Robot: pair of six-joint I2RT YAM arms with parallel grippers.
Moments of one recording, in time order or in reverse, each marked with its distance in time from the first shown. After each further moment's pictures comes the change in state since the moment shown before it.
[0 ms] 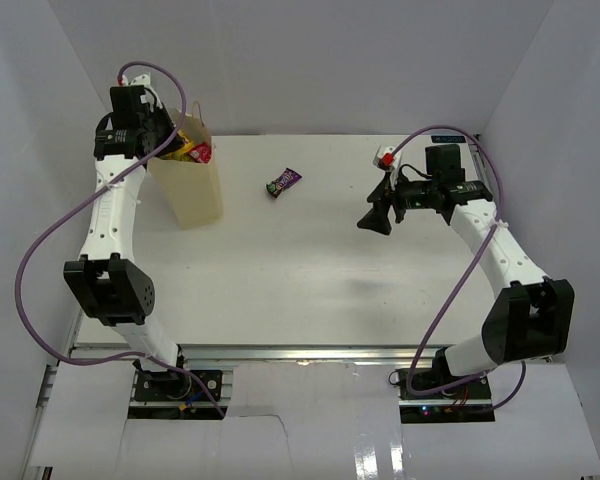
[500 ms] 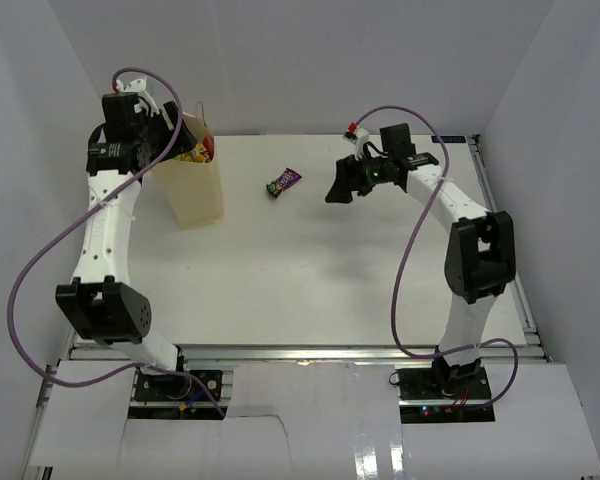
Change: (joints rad) left arm 0.000 -0.092 -0.086 0.020 0.064 -0.011; right arm 0.091 0.419 0.289 0.103 0.124 0.424
